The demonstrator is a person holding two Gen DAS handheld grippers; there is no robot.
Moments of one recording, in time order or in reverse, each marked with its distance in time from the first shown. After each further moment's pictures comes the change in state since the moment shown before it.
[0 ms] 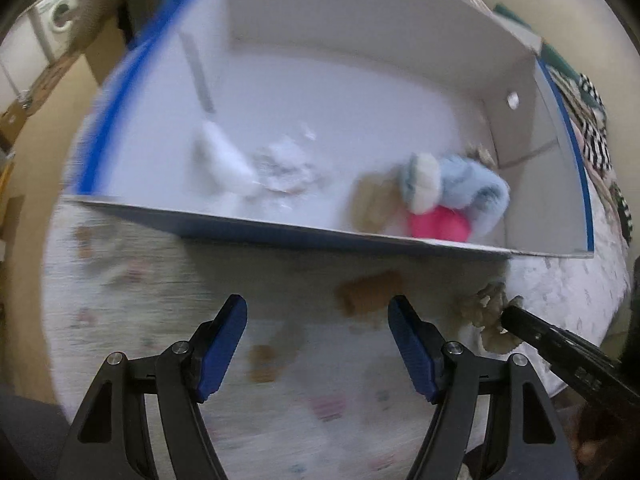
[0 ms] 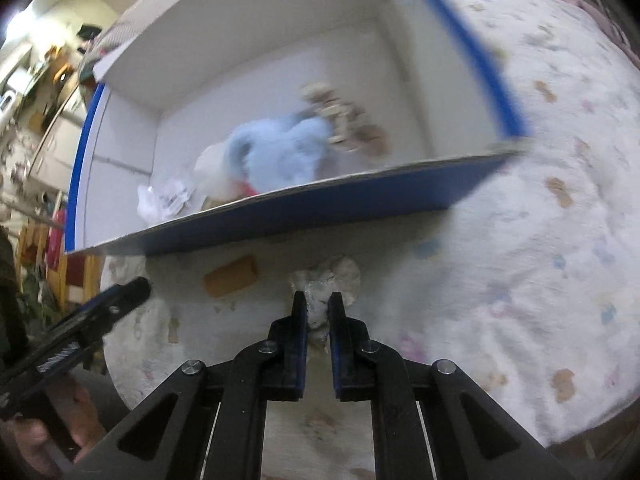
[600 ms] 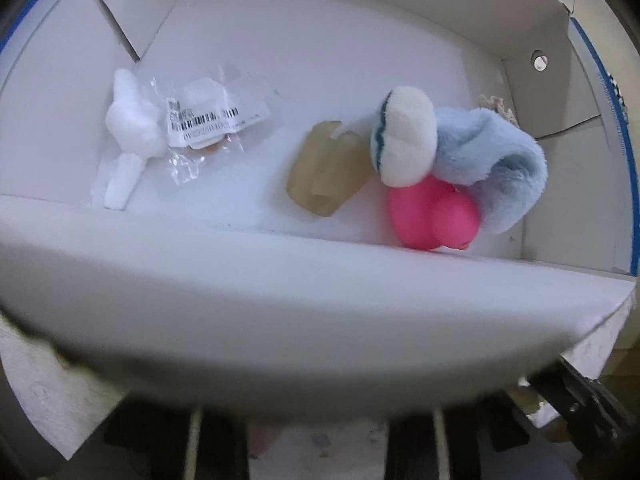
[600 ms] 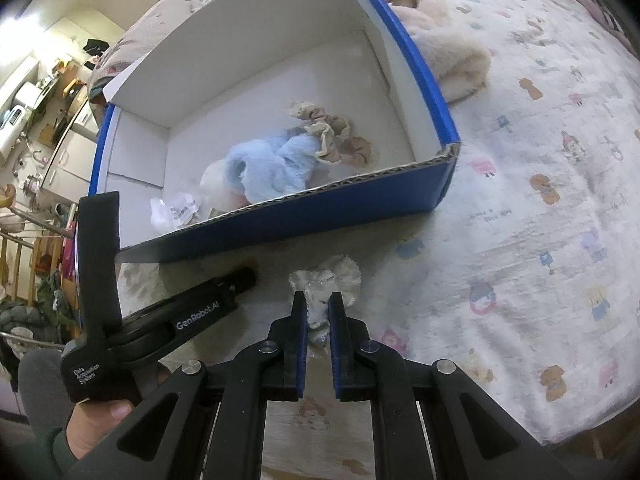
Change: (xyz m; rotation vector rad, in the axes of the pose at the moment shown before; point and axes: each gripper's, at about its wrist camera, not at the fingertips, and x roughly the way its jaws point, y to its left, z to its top) left arm 0.057 -0.035 0.010 -0.074 0.103 0.009; right arm -0.018 -0.018 0.000 0.009 -0.022 0.056
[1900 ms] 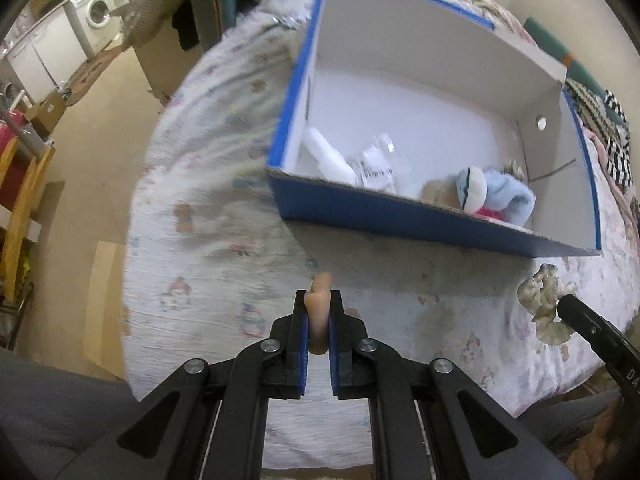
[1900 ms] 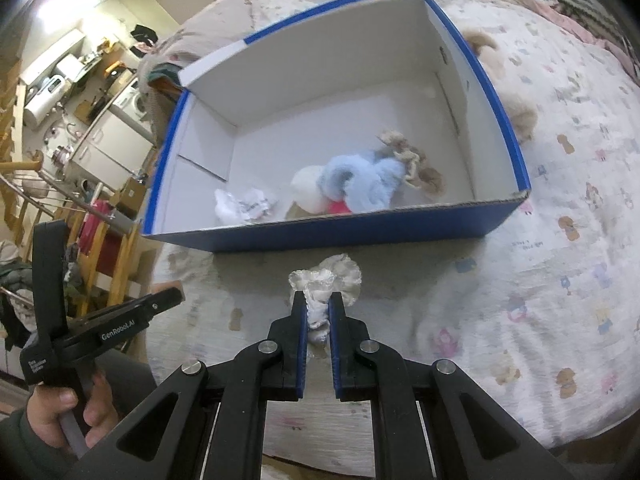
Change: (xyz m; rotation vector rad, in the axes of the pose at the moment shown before) left arm -0.126 0.088 -0.036 -0.003 -0.165 0.118; right arm -0.034 0.050 -0.015 -0.142 -0.080 0.071
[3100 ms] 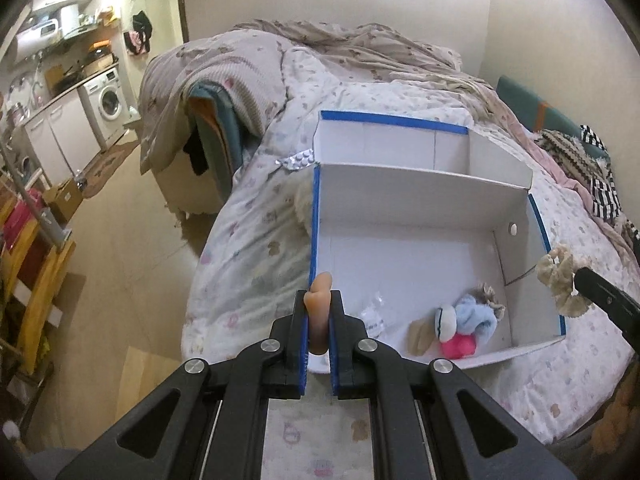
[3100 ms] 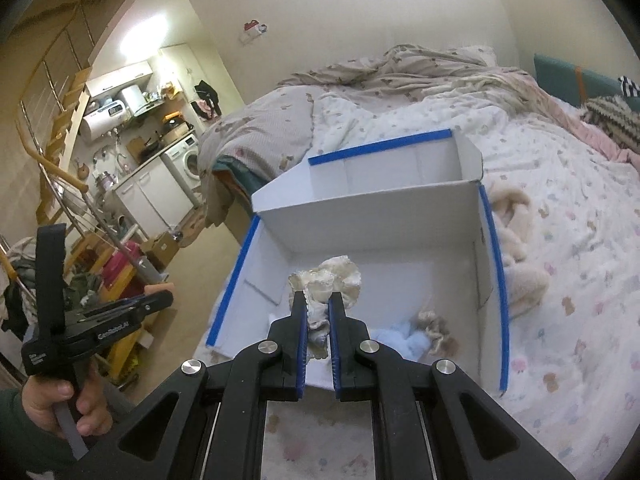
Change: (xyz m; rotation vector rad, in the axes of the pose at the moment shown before) left arm -0.089 -0.010 0.070 0.099 -0.358 0.042; right arm -0.069 0.041 0.068 -0.178 -0.358 0.071
